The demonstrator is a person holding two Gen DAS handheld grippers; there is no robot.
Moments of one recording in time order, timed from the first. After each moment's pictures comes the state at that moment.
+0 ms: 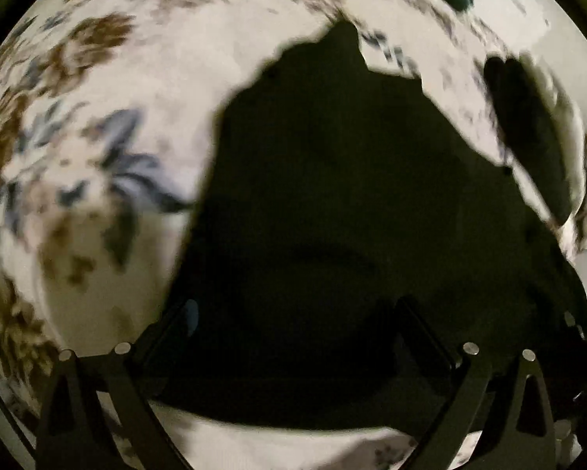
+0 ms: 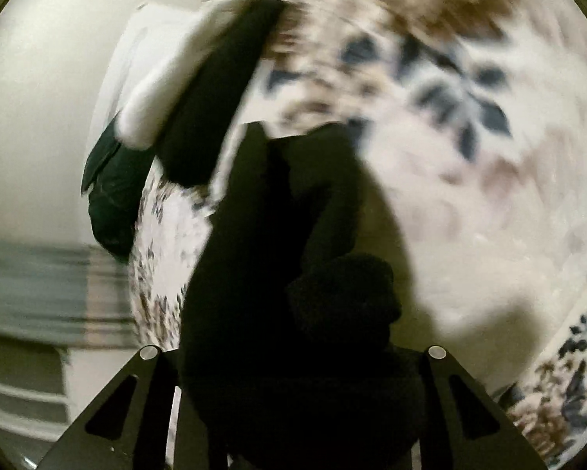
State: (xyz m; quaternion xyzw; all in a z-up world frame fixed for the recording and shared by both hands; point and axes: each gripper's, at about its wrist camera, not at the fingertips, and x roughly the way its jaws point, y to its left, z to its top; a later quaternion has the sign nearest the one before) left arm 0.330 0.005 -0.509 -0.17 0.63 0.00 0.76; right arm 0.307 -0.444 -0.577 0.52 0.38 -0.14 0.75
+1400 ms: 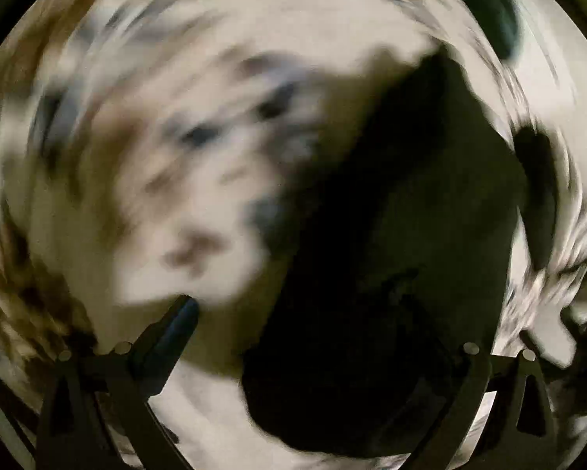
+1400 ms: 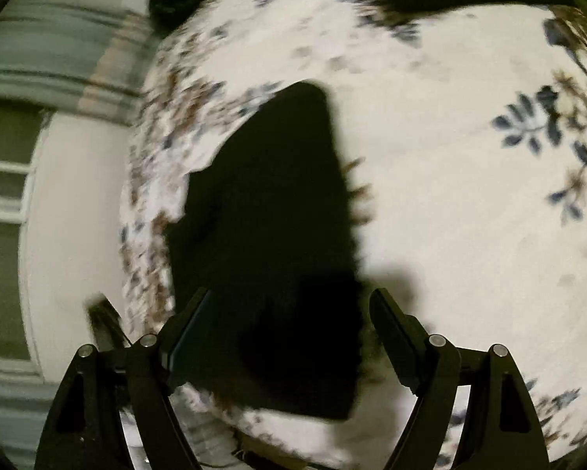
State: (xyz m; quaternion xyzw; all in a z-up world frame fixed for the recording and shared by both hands) left arm 0.300 0.111 -0.564 -0.35 0.63 0.01 0.69; right arm 0.431 -0.327 -0.555 0.32 0.62 0.11 0.71
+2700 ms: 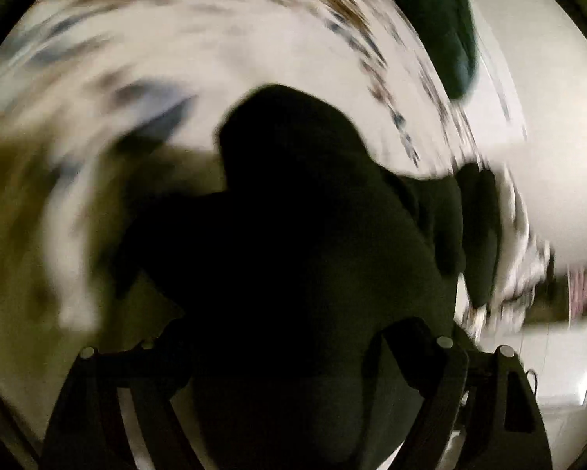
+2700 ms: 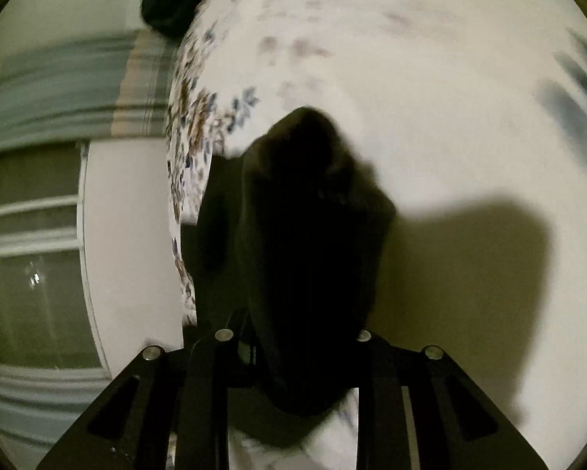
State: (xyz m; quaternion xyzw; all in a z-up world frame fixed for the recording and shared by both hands) left arm 0.397 0.072 -0.551 -0.37 0.57 -0.08 0.73; right arm 0.428 -0.372 -0.643 0.47 0.58 0.20 0.63
